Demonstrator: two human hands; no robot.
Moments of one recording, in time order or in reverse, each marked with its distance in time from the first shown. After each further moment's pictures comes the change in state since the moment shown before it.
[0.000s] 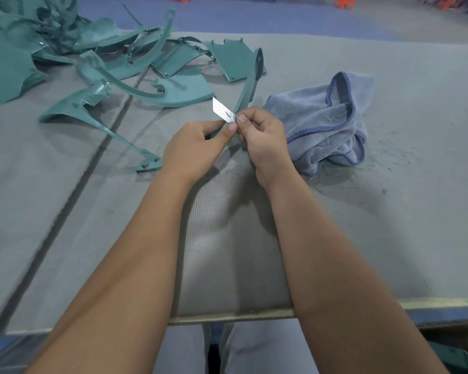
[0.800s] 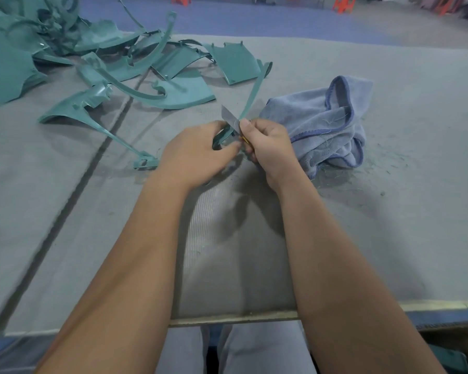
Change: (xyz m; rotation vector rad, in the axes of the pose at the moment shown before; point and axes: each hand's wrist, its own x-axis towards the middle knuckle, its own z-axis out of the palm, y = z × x) left_hand -0.003 0.008 -0.009 0.306 -0.069 0.084; right_hand -0.001 -0.003 -0.015 -0.120 -0.078 0.083
